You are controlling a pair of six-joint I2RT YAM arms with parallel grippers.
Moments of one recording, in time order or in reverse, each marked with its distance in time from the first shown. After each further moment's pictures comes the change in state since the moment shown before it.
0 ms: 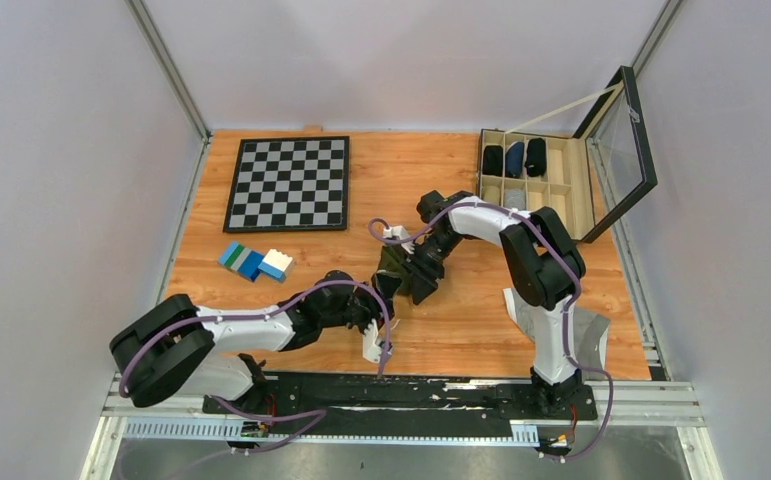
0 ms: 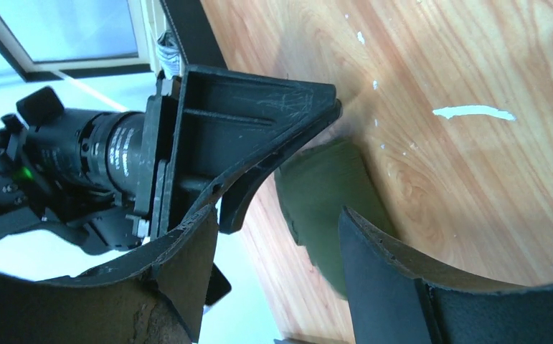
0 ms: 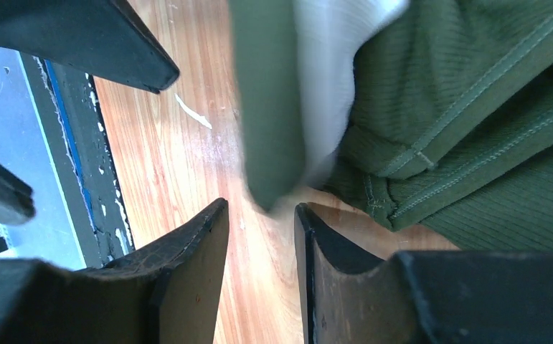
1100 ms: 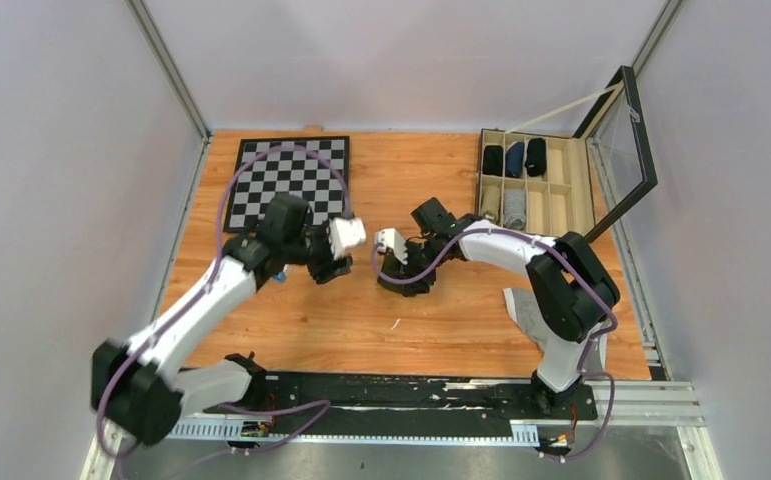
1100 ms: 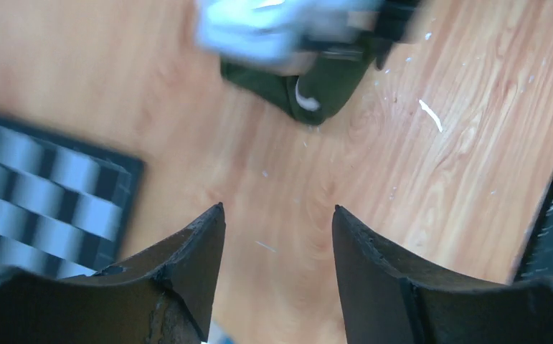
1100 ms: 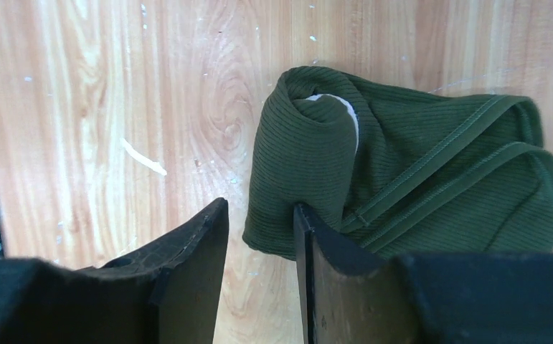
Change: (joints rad) left arm 0.475 0.026 0.645 -1.064 0.242 -1.087; right arm 0.130 -0.287 -0.301 0.496 0.253 0.025
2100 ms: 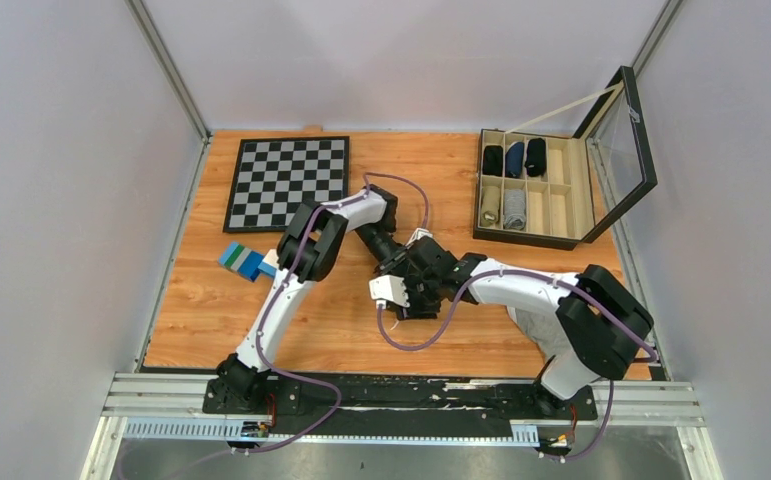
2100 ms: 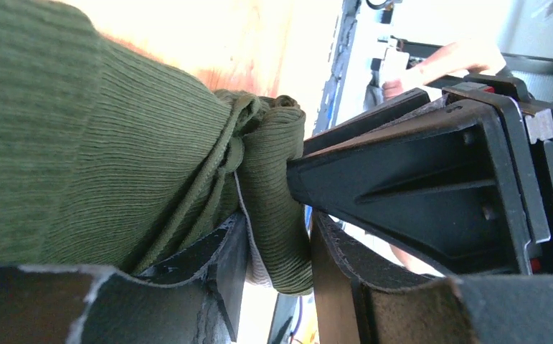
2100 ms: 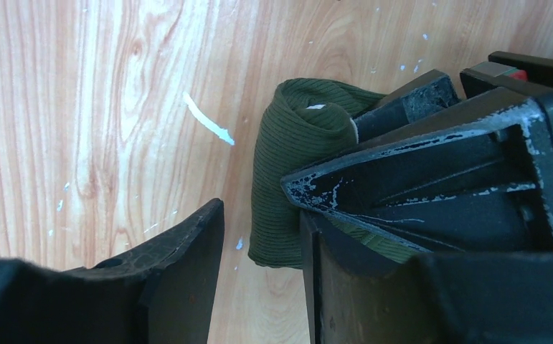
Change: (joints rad) left arm -0.148 1.279 0.962 -0.980 0.625 0.237; right arm 0.182 -0.204 -0.225 0.075 0.199 -0.149
